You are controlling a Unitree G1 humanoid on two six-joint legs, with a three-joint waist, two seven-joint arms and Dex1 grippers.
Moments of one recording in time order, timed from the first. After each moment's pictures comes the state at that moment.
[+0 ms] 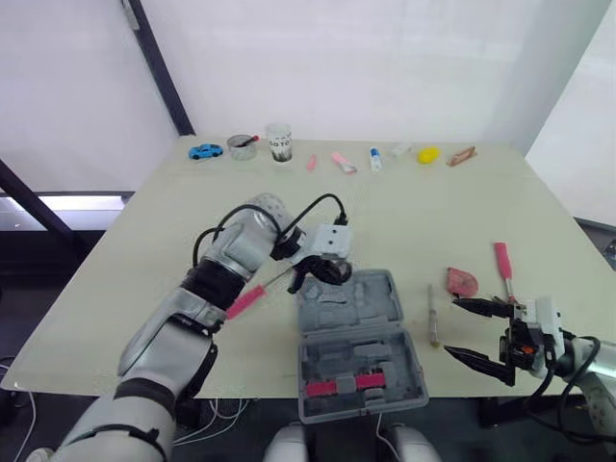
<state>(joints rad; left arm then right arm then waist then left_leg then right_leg) -0.98 0.51 -0.48 0.30 0.17 0.38 -1.55 0.07 -0.63 -0.17 -0.06 0.53 -0.03 1.28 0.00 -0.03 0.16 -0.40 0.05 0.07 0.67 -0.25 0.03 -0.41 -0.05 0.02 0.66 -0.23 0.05</state>
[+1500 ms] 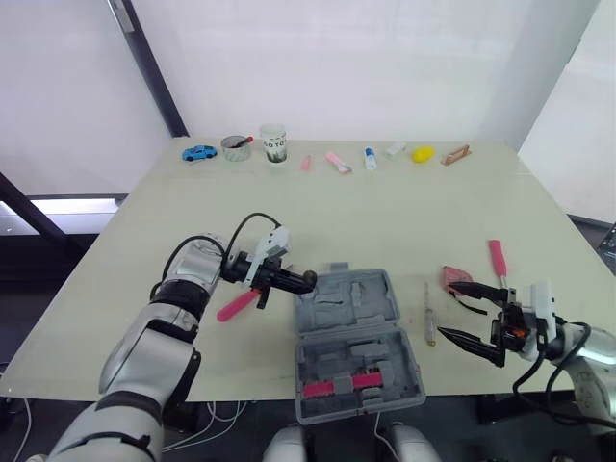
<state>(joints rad) -0.92 0.58 -0.37 0.98 -0.23 0.04 -1.56 -0.02 -0.57 -0.15 -0.02 0.51 -0.05 1.25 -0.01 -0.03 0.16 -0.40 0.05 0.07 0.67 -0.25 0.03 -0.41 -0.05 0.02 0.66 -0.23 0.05</state>
